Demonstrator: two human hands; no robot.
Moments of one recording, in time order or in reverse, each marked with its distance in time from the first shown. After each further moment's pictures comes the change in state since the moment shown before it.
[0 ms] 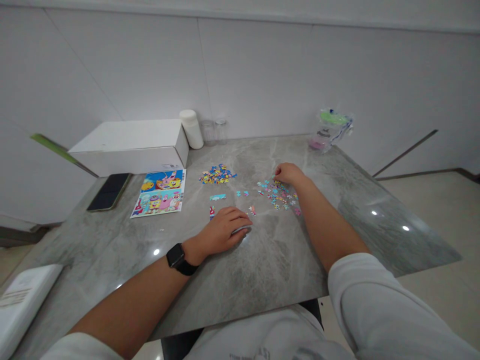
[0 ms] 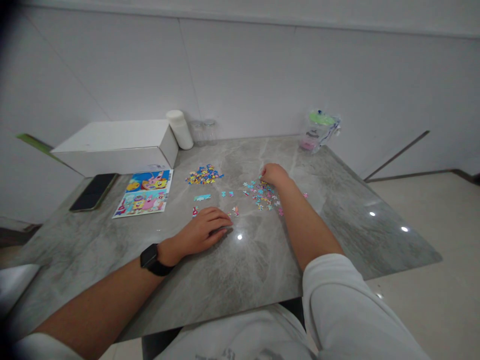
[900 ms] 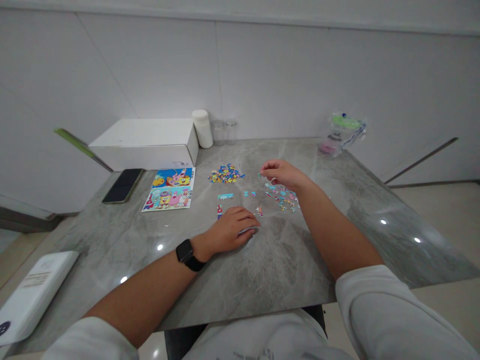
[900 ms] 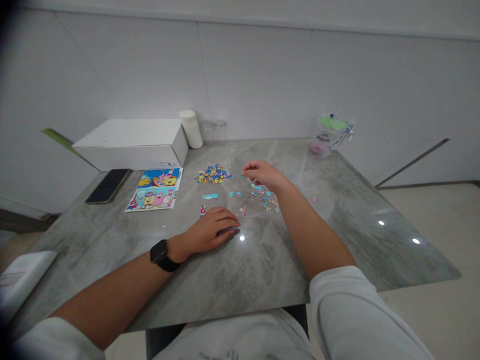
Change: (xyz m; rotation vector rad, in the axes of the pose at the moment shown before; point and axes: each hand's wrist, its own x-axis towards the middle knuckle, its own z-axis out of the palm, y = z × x) left_hand -0.001 -0.001 0.002 -0.002 0.011 0.017; right_hand -0.059 -0.077 -0.048 1.131 -0.208 -0.186
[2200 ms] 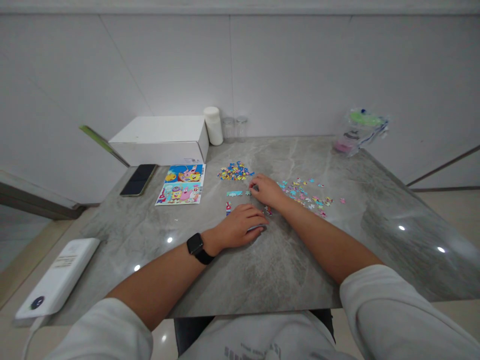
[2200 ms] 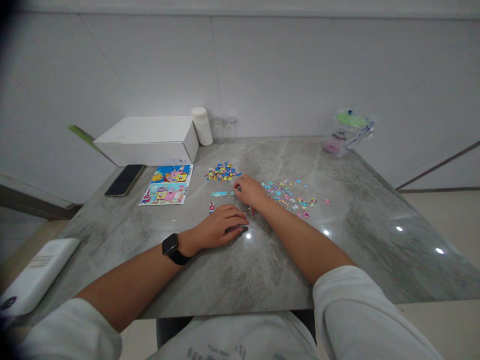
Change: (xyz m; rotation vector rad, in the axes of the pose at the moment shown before) left_hand -0.001 -0.002 0.002 0.002 -0.016 -0.022; right_hand 0.015 0.046 0.088 -0.866 0.064 -0.388
